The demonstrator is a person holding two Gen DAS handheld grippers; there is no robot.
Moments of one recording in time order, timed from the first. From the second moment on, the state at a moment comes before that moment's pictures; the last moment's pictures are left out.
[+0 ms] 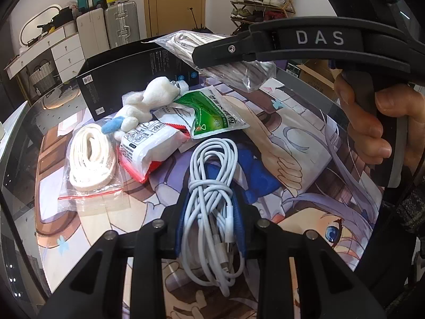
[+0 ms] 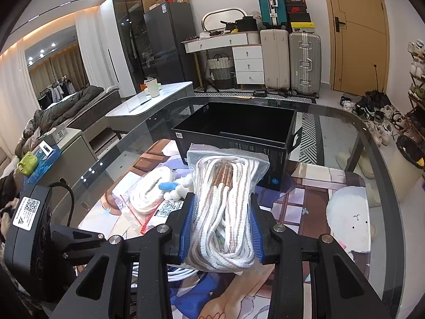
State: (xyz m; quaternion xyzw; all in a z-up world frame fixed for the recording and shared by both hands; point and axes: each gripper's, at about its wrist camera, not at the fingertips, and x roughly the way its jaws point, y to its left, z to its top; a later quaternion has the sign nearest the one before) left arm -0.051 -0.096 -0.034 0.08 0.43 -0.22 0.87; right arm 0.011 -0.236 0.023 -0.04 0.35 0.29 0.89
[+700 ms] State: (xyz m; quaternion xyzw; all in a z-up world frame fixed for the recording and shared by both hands) left arm -0.053 -0.048 -0.002 0.03 0.40 -0.14 0.91; right arm 0.007 -0.228 0.029 -0.05 0.34 0.28 0.90
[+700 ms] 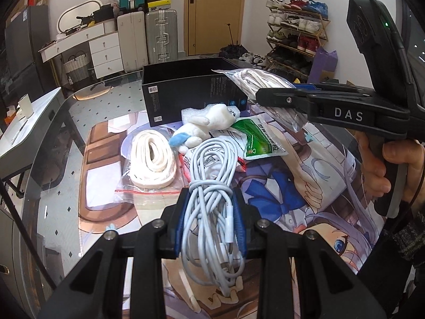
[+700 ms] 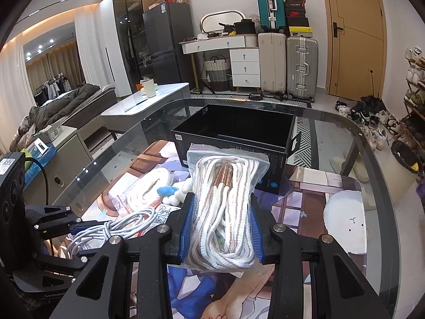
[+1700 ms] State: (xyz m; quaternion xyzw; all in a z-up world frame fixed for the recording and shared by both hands) left arm -0.031 -0.024 0.030 0.01 0.35 -0.08 0.93; right arm 0.003 -0.228 0.062 -0.04 0.32 0.27 0.91
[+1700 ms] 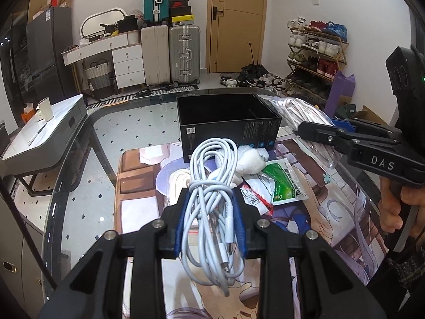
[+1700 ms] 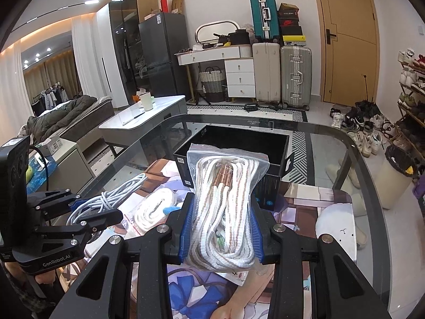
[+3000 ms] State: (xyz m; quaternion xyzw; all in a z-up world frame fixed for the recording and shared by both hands) left arm 0.027 -0.026 0.074 0.02 0.33 -0.07 0.94; right arm 0.048 -0.226 0.106 -0.03 0.30 0.27 0.92
